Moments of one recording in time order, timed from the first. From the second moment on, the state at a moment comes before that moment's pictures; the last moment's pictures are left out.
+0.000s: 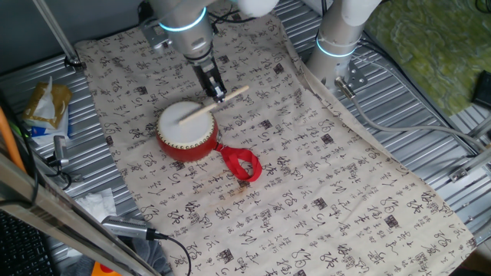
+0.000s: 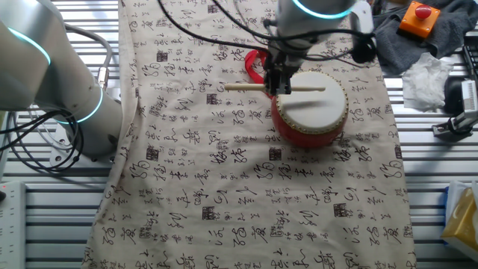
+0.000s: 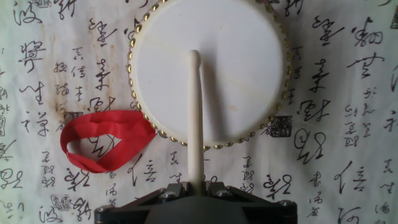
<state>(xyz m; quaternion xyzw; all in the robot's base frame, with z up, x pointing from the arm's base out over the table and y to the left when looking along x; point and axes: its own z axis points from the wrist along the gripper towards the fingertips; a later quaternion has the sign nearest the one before) 0.427 0.030 0.164 0.01 -1.00 -0.05 0.06</state>
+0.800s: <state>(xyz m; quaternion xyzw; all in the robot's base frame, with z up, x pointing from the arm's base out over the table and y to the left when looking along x) 0.426 0.048 0.168 0.00 -1.00 -0.05 0.01</state>
